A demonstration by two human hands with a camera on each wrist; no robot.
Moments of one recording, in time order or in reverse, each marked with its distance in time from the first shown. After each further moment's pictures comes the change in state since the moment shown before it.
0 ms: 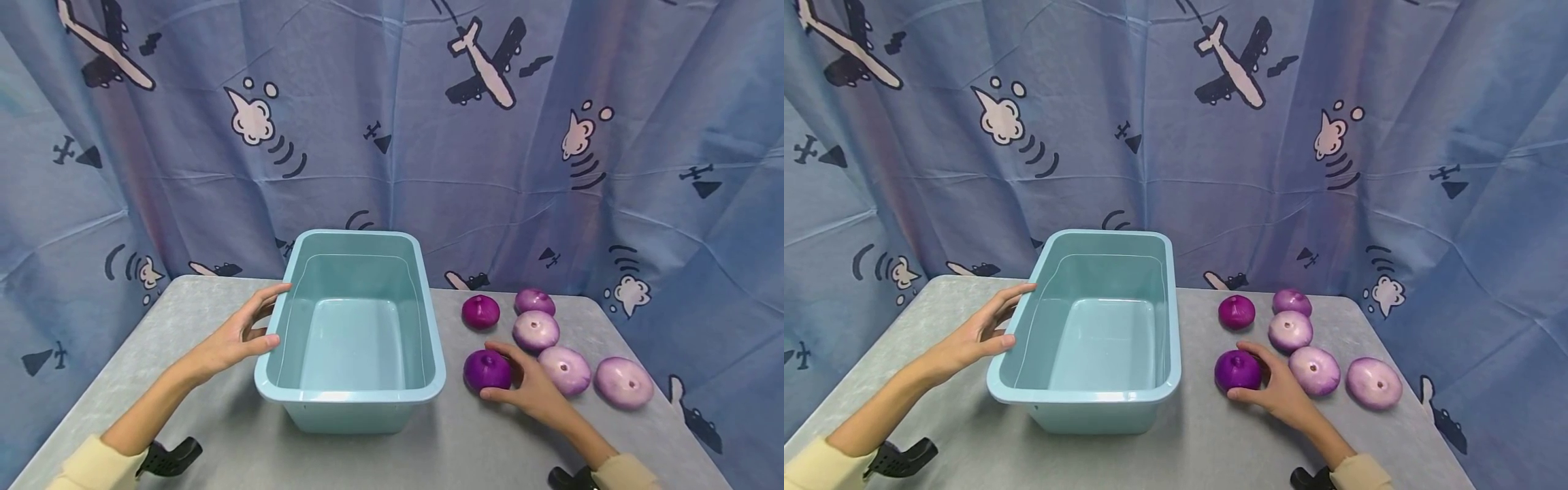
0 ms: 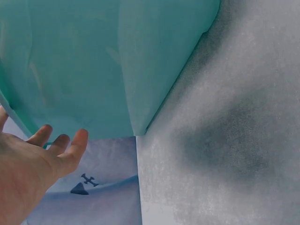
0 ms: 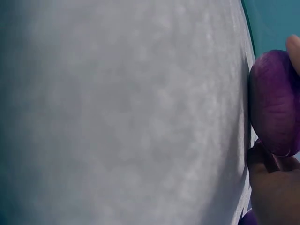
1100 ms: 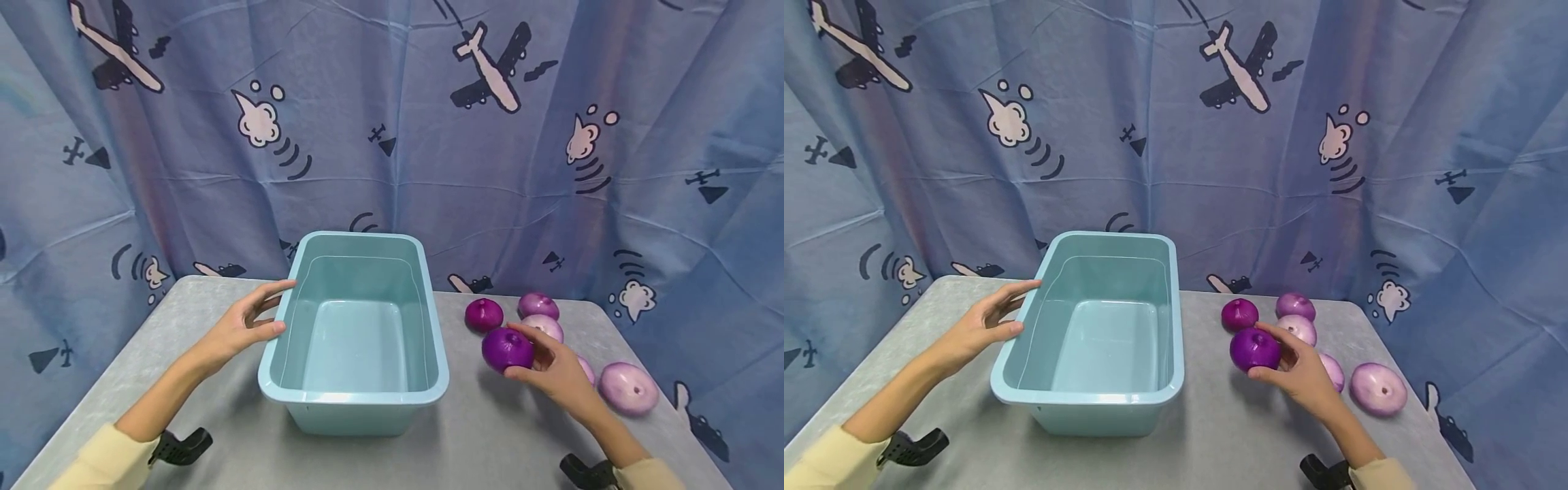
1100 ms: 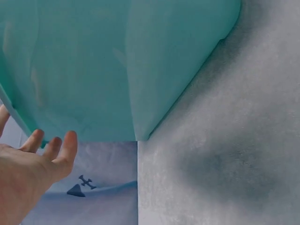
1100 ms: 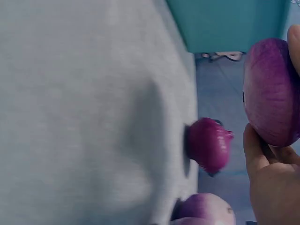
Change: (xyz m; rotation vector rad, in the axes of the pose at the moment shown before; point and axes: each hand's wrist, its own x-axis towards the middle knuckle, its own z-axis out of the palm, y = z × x) left_hand 0.010 -0.002 -0.003 -0.049 0.105 -0.009; right_hand 0.011 -0.032 -0.032 0.018 0.081 0.045
